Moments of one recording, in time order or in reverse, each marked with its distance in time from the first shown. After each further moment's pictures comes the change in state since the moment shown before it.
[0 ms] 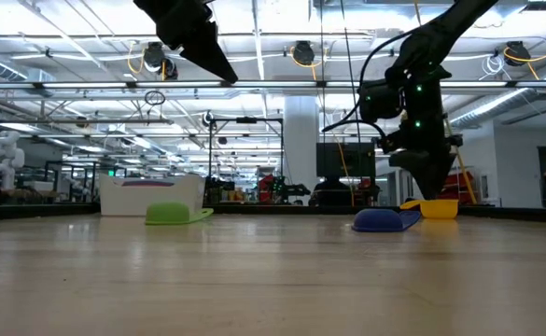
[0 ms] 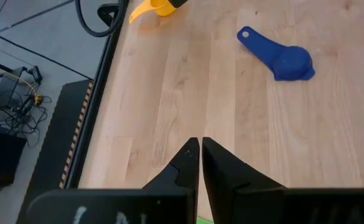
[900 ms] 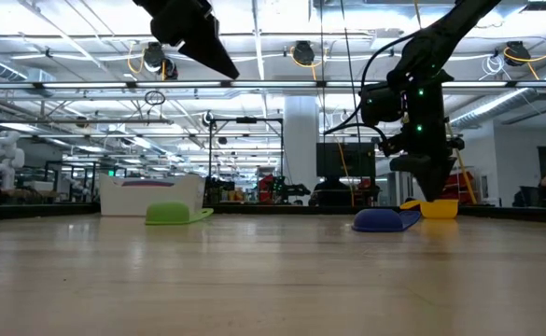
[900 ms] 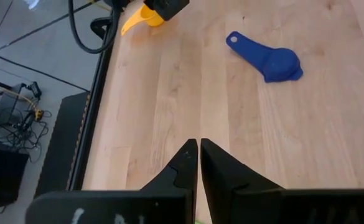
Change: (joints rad) left arm -0.027 0.000 0.000 0.013 0.000 0.056; right arm 0.003 0.000 -0.030 0.037 0.021 0.008
